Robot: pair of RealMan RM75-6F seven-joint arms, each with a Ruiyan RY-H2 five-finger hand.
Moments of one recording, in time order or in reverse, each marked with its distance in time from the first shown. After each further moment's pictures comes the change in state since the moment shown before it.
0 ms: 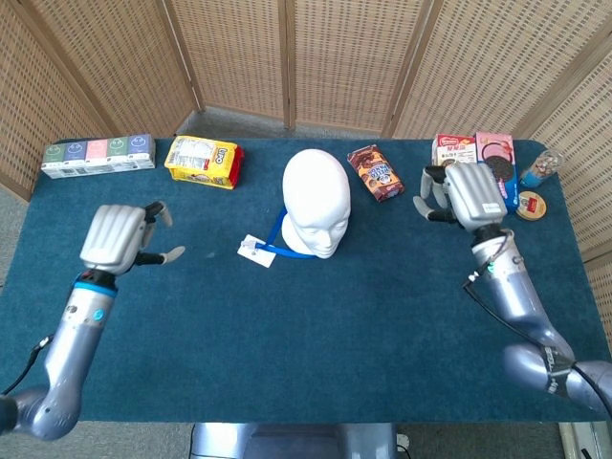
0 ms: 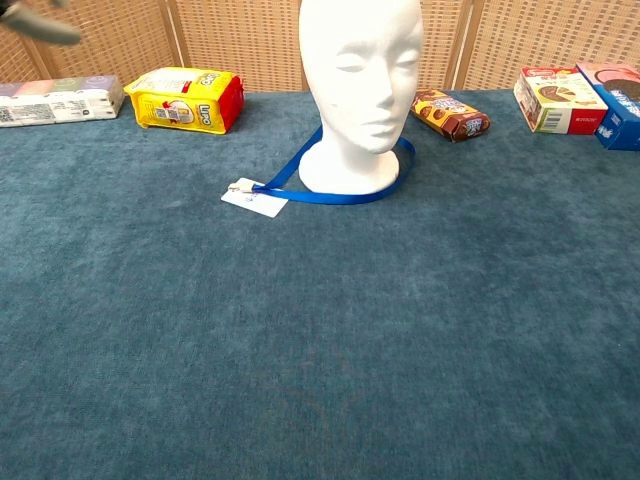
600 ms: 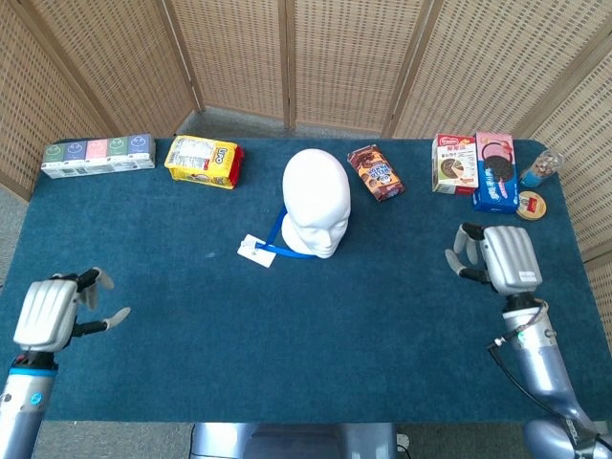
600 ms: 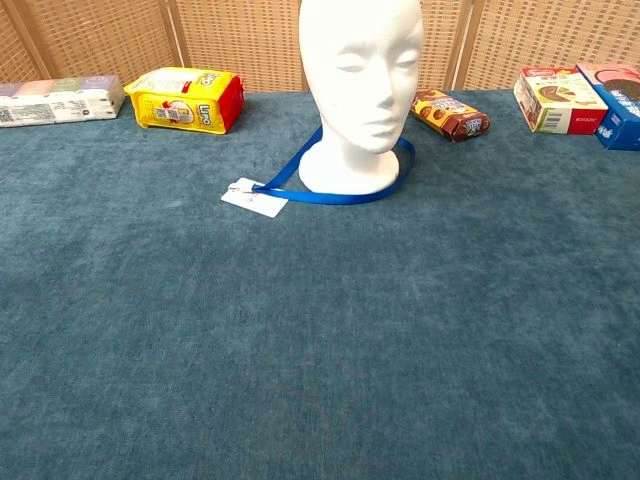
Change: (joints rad) left arm 0.368 -0.003 0.237 0.016 0.351 0.261 -0.161; right arm -0.266 -0.009 -0.134 -0.161 -0.157 0.275 -0.009
